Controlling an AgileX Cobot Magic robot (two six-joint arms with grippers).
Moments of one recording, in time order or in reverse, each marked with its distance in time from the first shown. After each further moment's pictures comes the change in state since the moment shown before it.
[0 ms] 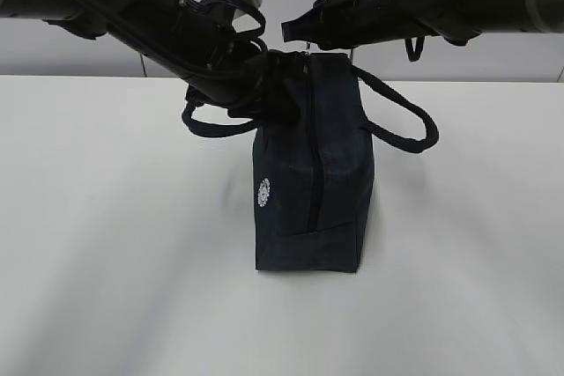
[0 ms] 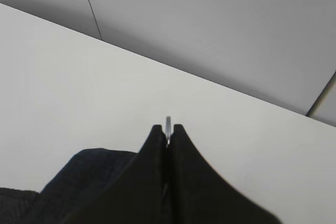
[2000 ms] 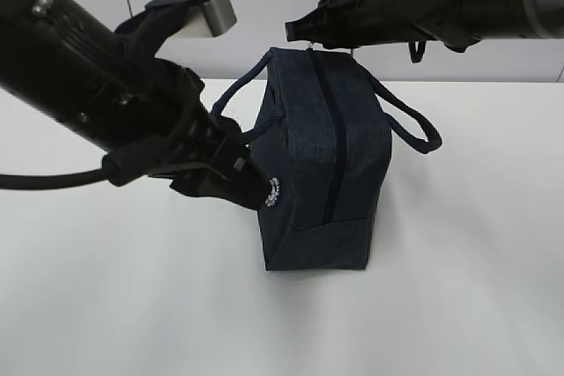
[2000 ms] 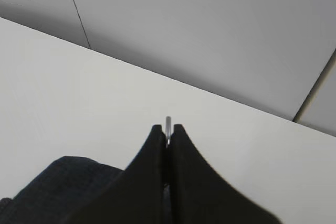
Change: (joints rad) left arm -0.144 -0.453 0.367 0.178 0.147 0.064; right arm 0.000 0.000 0.022 -0.002 -0.067 0.001
